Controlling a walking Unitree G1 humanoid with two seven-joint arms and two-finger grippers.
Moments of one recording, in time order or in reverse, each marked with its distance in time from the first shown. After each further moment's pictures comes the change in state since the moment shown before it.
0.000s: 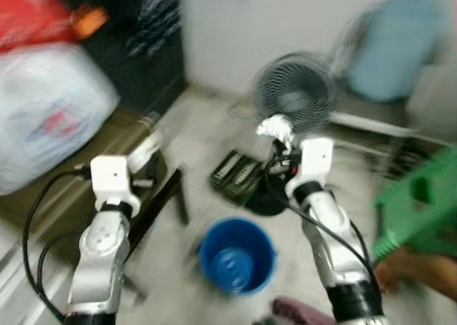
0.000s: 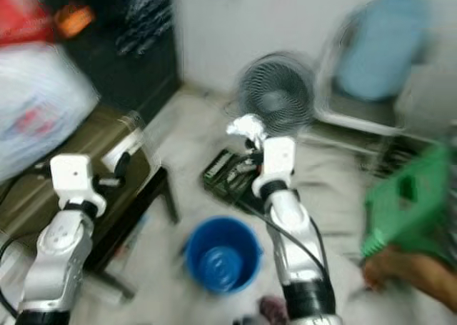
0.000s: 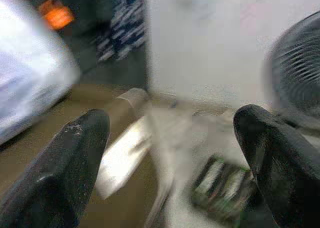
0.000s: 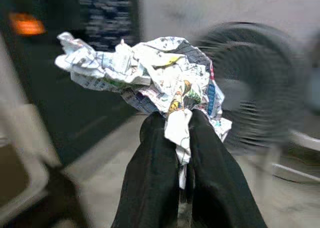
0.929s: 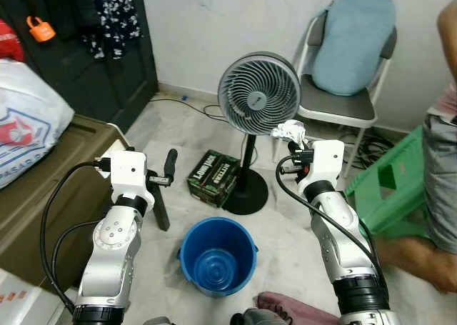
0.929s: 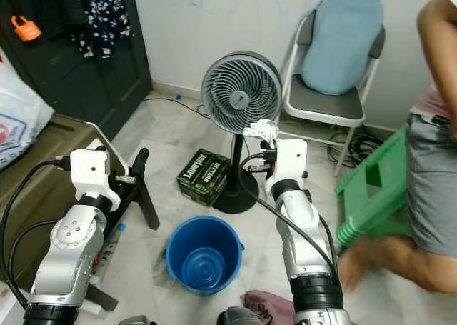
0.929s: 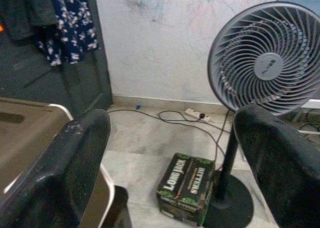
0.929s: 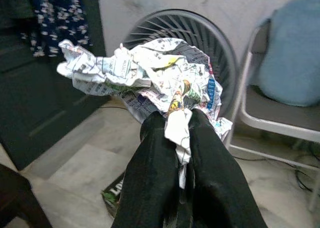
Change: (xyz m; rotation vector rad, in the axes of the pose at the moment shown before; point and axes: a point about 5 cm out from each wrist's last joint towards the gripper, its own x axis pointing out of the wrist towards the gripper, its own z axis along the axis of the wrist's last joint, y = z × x) left arm -0.001 -0.011 -0.002 0.043 0.009 -0.077; right arm 0.004 -0.011 -0.007 0.001 0.038 -0.052
